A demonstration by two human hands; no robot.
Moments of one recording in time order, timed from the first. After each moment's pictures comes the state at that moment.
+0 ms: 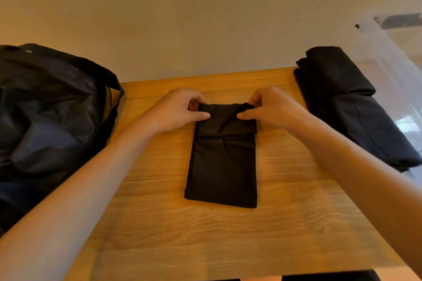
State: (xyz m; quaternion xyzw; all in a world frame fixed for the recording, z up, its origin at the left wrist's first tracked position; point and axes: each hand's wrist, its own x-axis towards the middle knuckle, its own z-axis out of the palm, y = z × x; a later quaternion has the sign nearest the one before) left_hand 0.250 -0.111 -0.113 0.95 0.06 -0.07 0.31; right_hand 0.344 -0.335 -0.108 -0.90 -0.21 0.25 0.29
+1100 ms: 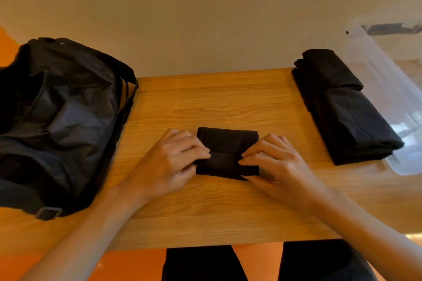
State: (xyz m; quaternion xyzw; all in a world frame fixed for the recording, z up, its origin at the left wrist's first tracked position) left_hand 0.106 -0.144 -0.124 0.95 -0.20 0.14 0.19; right_hand 0.222 -0.413 -0.147 -0.78 -0.56 -0.05 0.28
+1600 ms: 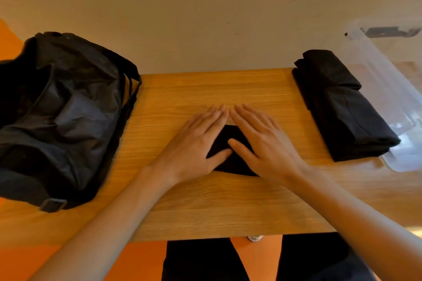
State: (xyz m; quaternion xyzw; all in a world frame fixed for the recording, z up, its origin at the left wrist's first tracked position) left_hand 0.135 -0.171 -0.132 0.99 -0.07 0.00 0.15; right_hand 0.227 -0.367 -0.137 -0.87 -0.45 -0.01 0.18
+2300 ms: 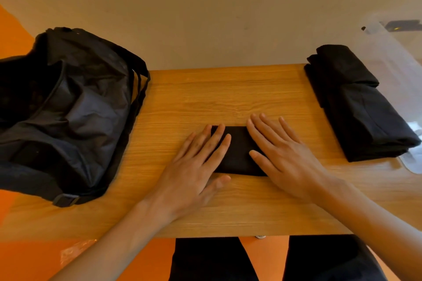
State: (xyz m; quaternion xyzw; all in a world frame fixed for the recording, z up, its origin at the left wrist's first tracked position) left_hand 0.076 -0.173 -0.152 0.99 -0.07 0.01 0.08; right_hand 0.222 -0.392 -0.148 -0.88 -0.46 0.07 0.07
